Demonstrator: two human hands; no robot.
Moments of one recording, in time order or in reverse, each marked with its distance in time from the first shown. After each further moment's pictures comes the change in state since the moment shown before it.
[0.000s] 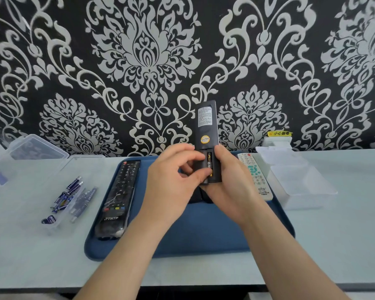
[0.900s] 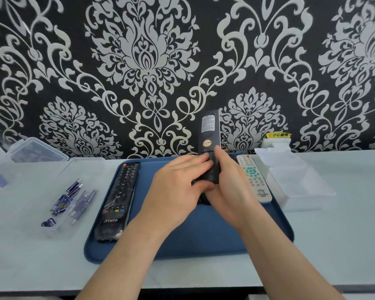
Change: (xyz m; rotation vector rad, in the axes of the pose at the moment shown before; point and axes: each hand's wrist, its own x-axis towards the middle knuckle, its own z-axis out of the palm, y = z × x) left_hand 0.000 -0.008 0.003 0.277 -0.149 0.229; right_hand -0.002 0.000 0.005 0.027 0.077 0.000
